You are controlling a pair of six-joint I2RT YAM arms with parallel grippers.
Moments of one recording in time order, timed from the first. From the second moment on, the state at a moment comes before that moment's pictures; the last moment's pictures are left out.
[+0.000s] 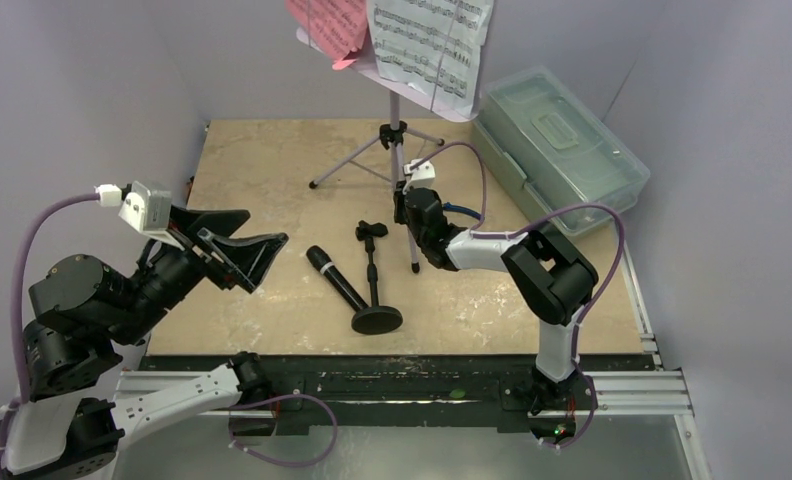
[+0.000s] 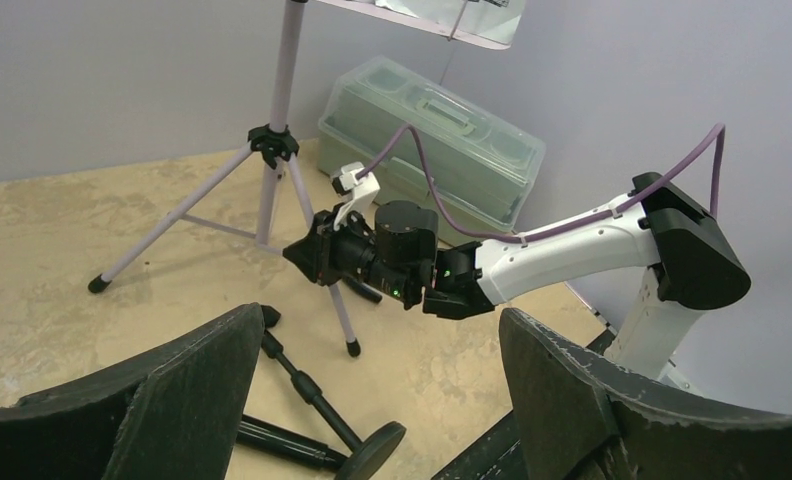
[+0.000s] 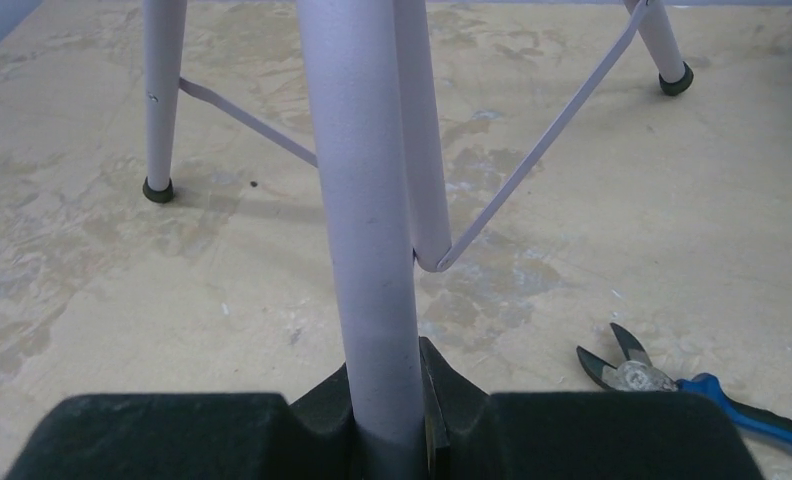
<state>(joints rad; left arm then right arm) -0.98 0.63 1.47 -0.79 -0.34 -0.31 0.72 1.91 1.05 0.58 0.41 0.28</state>
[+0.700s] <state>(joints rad) -0.98 0.70 1.23 -0.82 -0.43 -0.50 0.69 1.91 1.07 0.52 0.53 0.36</state>
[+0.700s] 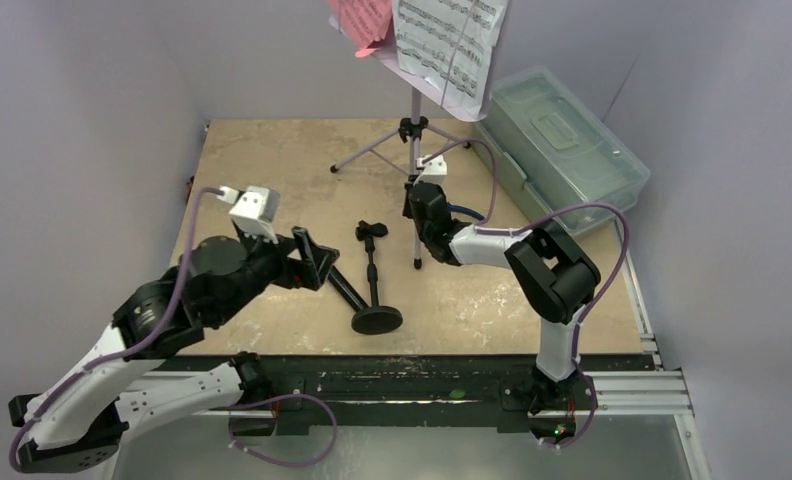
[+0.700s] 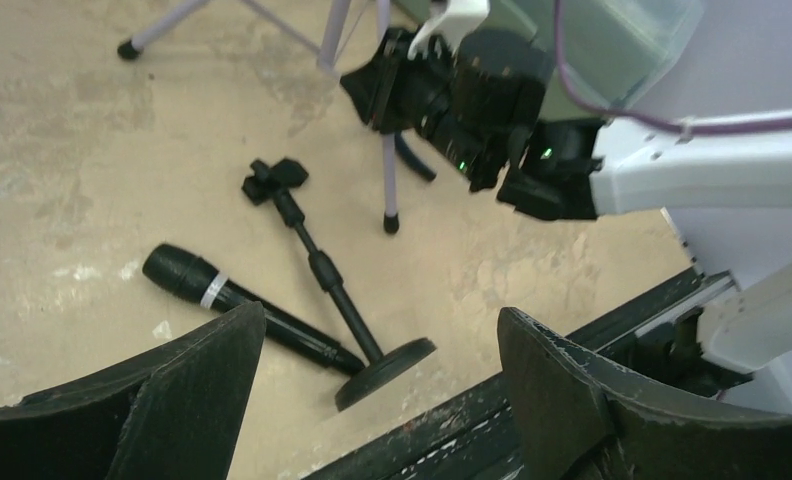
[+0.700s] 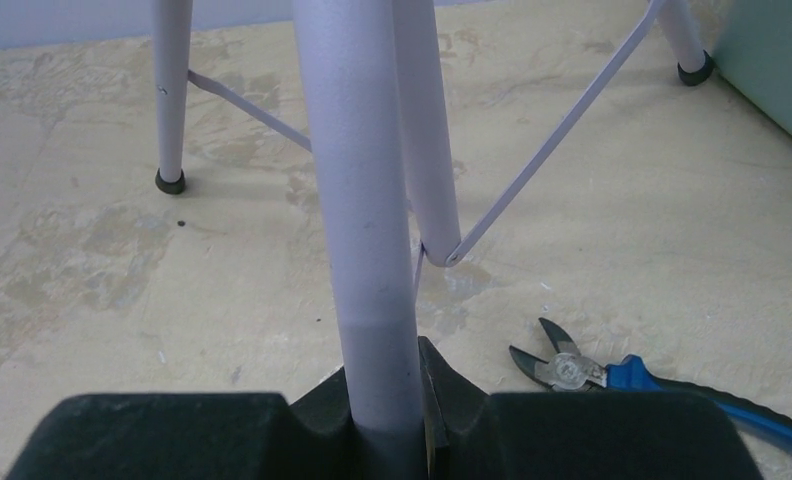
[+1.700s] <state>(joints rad) -0.96 0.99 0.81 -0.53 -0.41 -0.65 0.76 1.15 0.55 0.21 0.04 0.46</state>
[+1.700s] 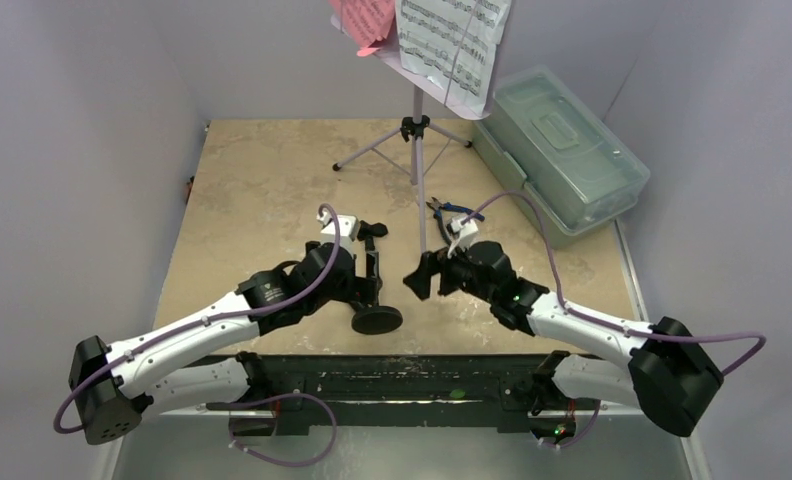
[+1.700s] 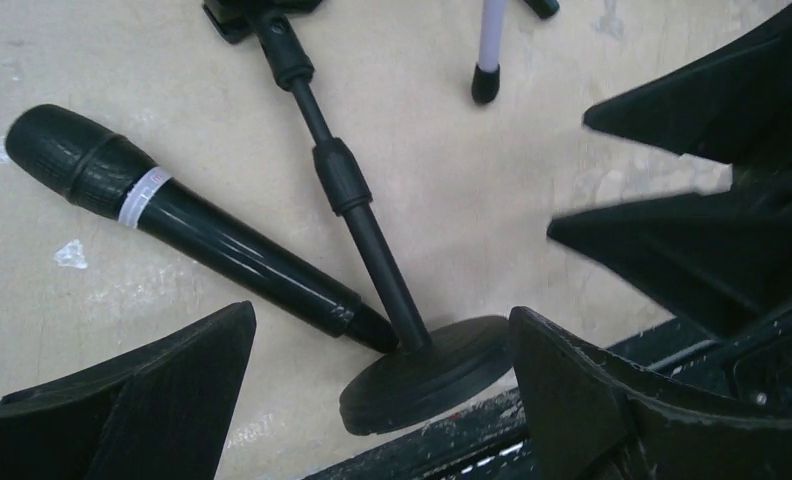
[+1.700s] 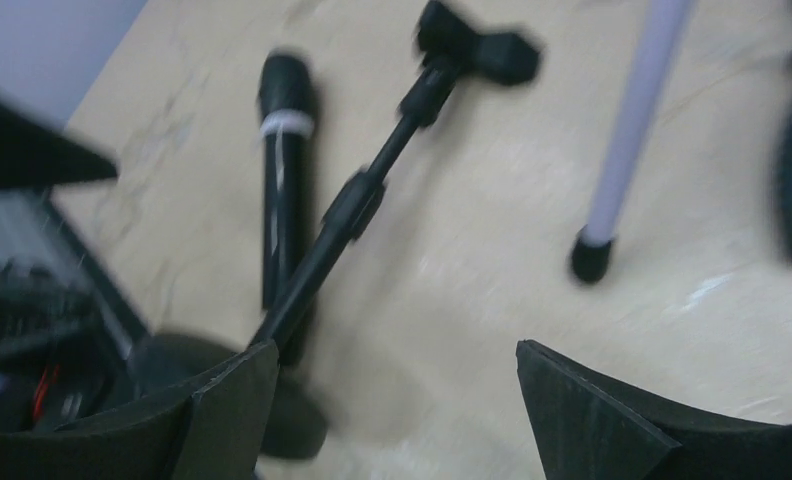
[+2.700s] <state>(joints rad) -0.73 0.94 0.92 -0.68 -0.40 -0.78 1.25 1.27 0.56 0.25 0.20 0.11</state>
